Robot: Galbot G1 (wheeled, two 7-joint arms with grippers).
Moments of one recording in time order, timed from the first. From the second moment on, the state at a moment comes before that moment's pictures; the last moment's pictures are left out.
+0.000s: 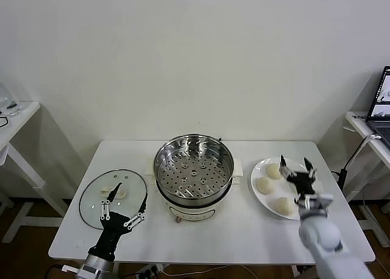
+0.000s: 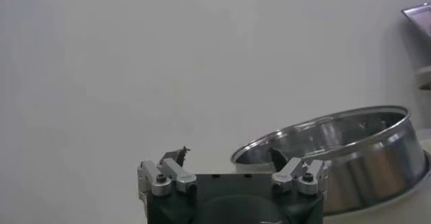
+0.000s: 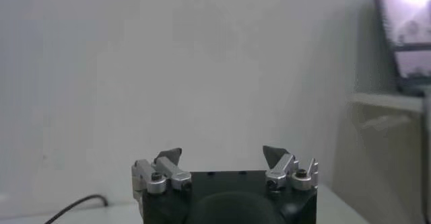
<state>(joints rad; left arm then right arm) 1.64 -1.16 -0.48 -2.02 0.02 -0.34 -0.05 -0.86 0.92 0.28 1.42 0.65 0.02 0.12</state>
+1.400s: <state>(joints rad) 1.69 -1.20 -0.51 -2.05 0.03 -0.35 -0.05 0.06 1.00 -0.47 0.54 -0.33 0.18 -1.18</state>
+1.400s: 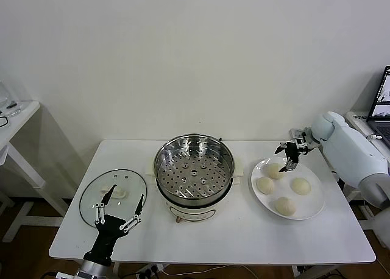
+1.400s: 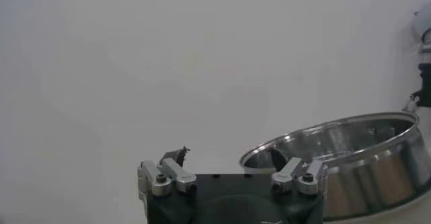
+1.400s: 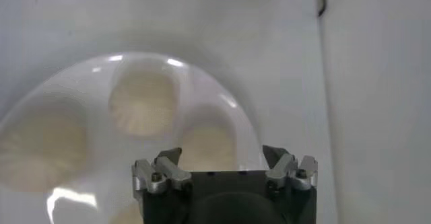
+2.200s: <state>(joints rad) 1.70 -1.21 -0.52 -2.05 0.04 -0.37 -0.06 0.05 1.11 -0.45 0.39 -0.44 0.21 -1.14</state>
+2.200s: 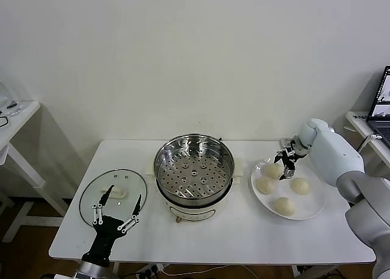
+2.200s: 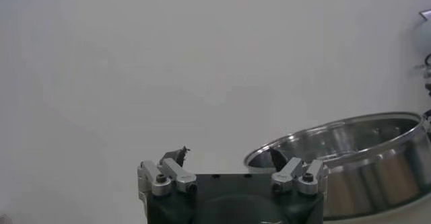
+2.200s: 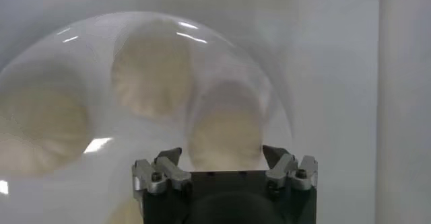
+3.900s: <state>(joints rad) 1.72 -1.20 -0.53 -2.08 0.04 -0.40 -0.06 0.42 1.30 -0.96 0.96 -0.29 0.73 -1.25</state>
